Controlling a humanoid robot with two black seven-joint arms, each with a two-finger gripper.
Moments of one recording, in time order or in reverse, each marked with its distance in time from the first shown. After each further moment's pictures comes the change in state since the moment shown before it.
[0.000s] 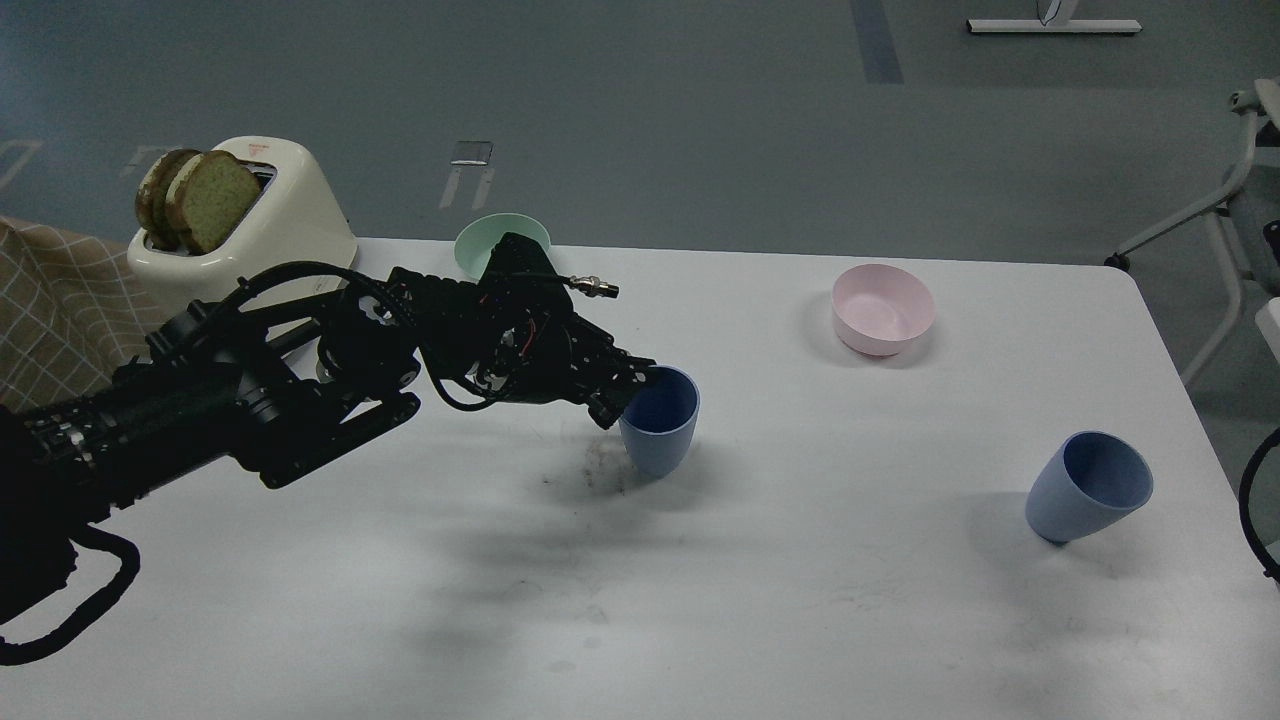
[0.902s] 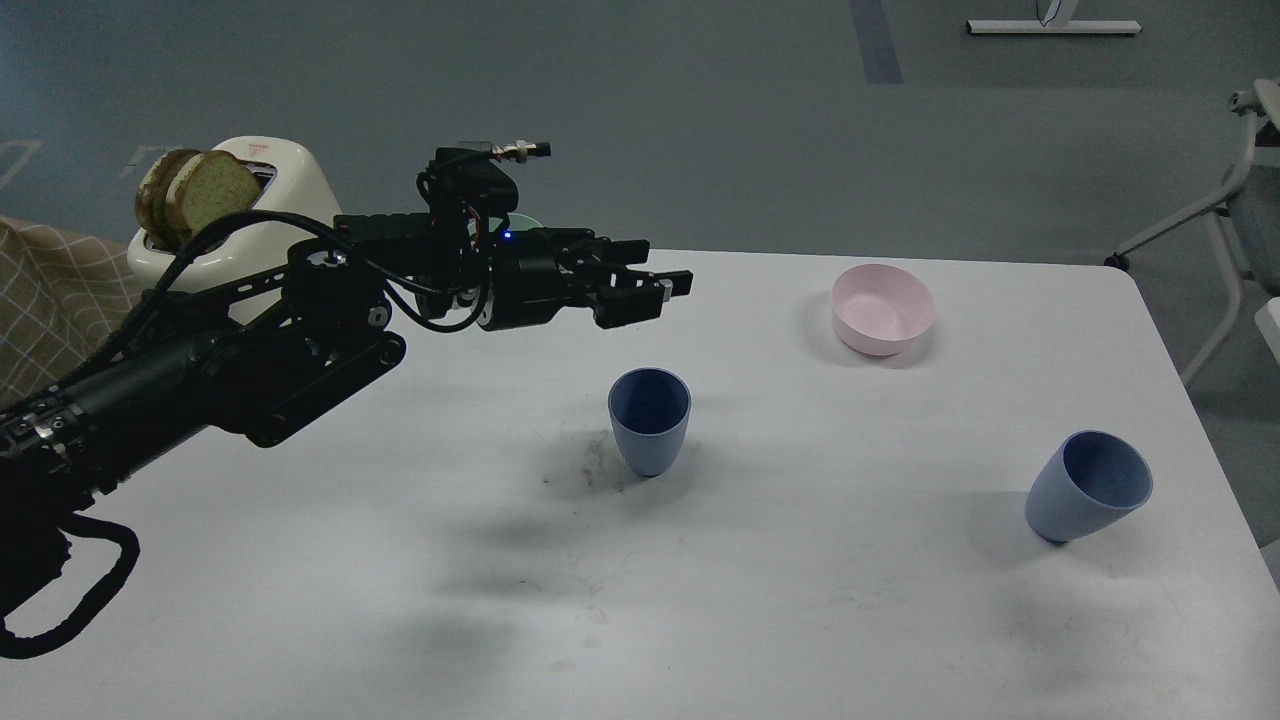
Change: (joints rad) left arm 0.017 0.019 -0.208 0.014 -0.397 0.064 -0.001; right arm -0.130 -0.136 -0.017 0.145 -0.022 0.000 0.001
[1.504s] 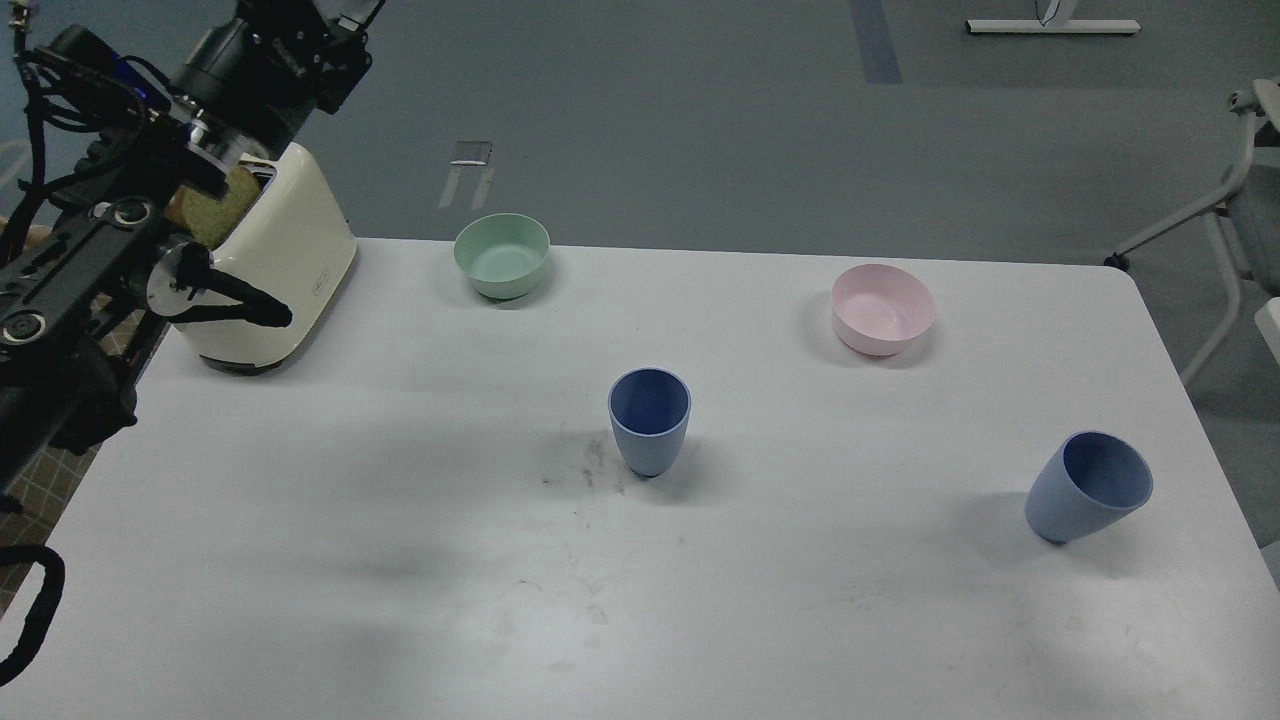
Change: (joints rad) left arm 0.181 0.149 -0.466 0.033 -1.019 0.024 0.005; right arm -0.146 -0.209 -0.050 0.163 -0.743 0.000 0.097
